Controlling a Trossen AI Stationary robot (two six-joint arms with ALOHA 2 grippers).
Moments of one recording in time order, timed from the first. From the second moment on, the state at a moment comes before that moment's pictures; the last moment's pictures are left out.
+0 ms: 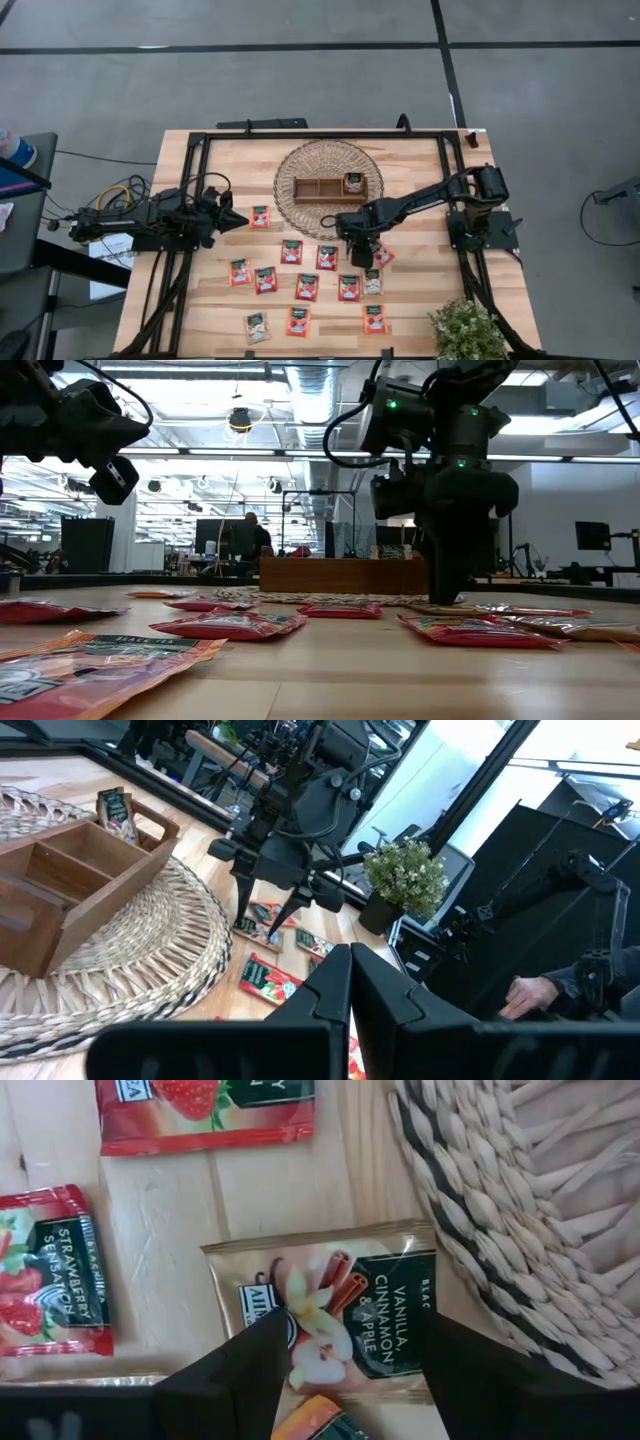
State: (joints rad) left arm 0.07 0.01 0.03 0.01 0.19 -0.57; right arm 0.11 1.88 1.07 -0.58 -0.14 0.23
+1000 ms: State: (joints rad) left arm 0.07 0.01 0.03 0.01 0.19 -0.57; right arm 0.11 1.89 1.13 -0.66 -0.14 0.31
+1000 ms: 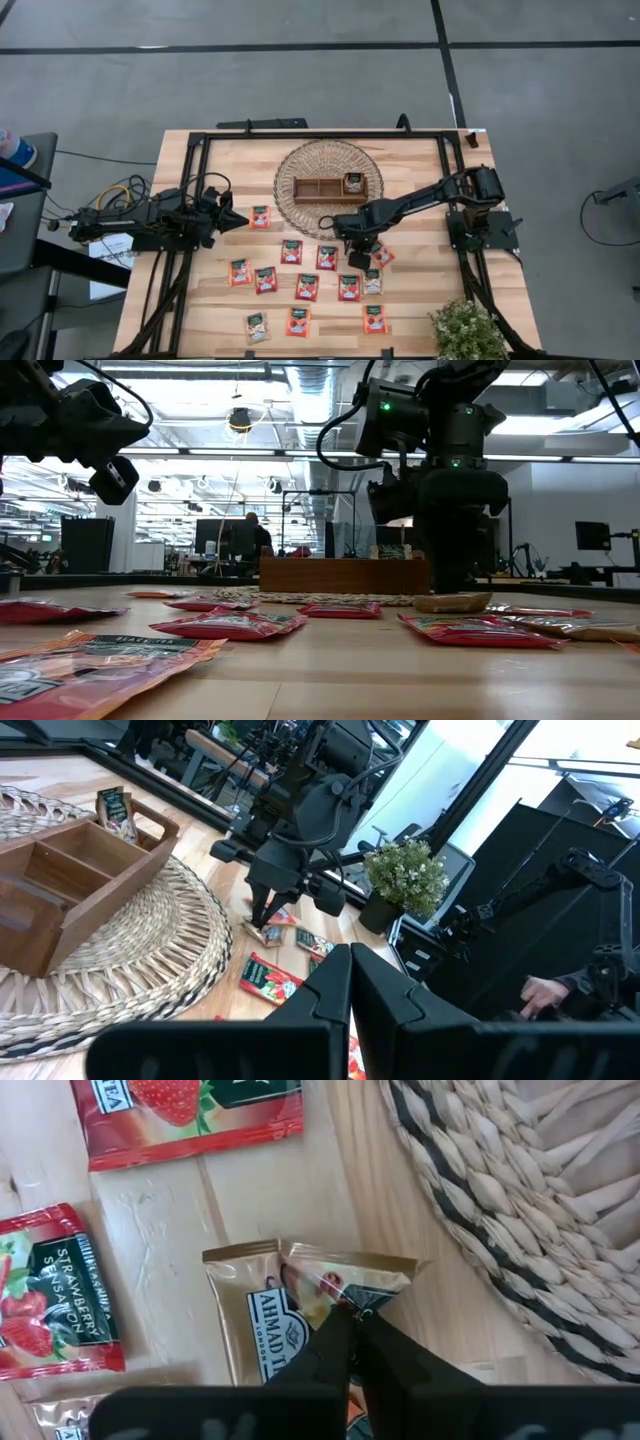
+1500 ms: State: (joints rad) left arm 0.07 0.01 0.03 0.01 0.19 -0.57; right arm 0.12 1.85 1.48 -1.00 -0.13 0.21
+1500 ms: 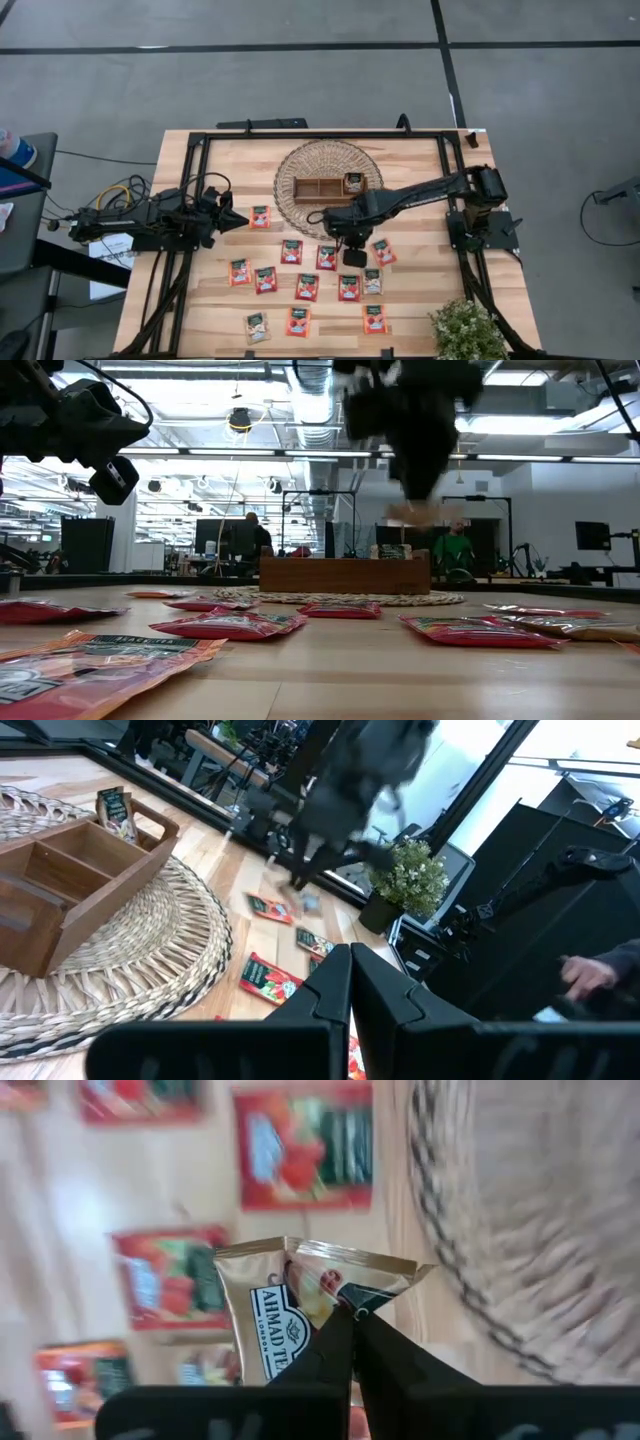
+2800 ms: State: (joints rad) left arm 0.07 0.01 0.03 0.01 0.18 -0.57; right arm 0.11 1.97 1.72 -1.34 0.98 0.20
